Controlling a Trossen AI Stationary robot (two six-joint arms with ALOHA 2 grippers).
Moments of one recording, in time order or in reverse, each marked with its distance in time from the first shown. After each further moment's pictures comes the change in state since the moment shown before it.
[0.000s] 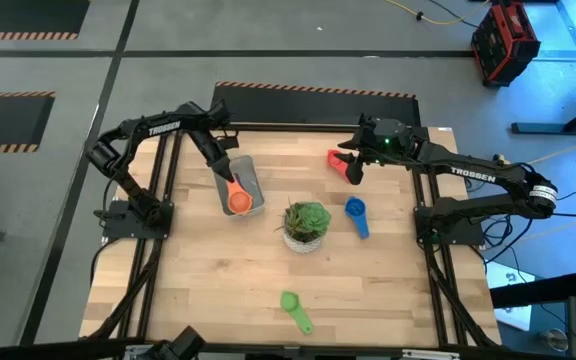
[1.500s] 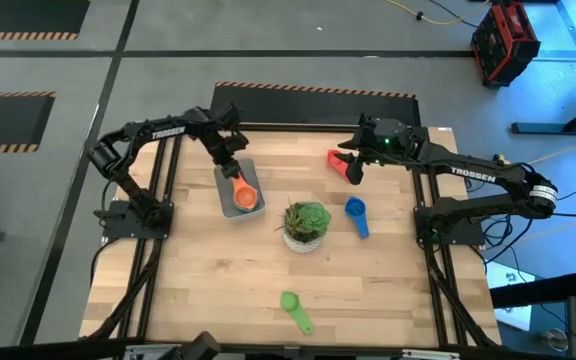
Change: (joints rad) left arm -0.098 0.000 0.000 0.206 -0.380 -0.114; right arm 0.000 0.000 0.000 0.000 0.000 -0.001
